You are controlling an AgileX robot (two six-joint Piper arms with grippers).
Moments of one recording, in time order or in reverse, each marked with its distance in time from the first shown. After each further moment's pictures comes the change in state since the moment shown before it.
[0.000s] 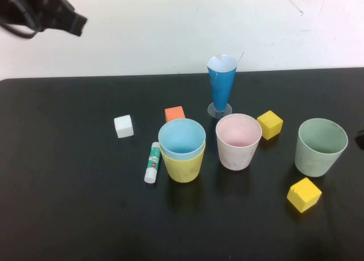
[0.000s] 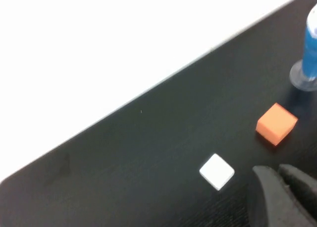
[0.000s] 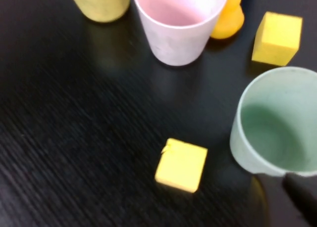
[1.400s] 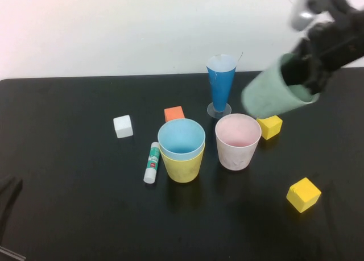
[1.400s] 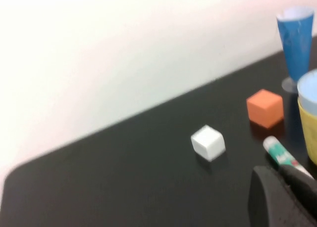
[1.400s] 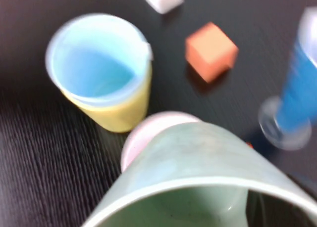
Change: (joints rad) right arm 0.185 0.545 -0.664 0.082 0.173 -0.100; left arm 0.000 -1.004 1.379 -0.108 -0.904 0.064
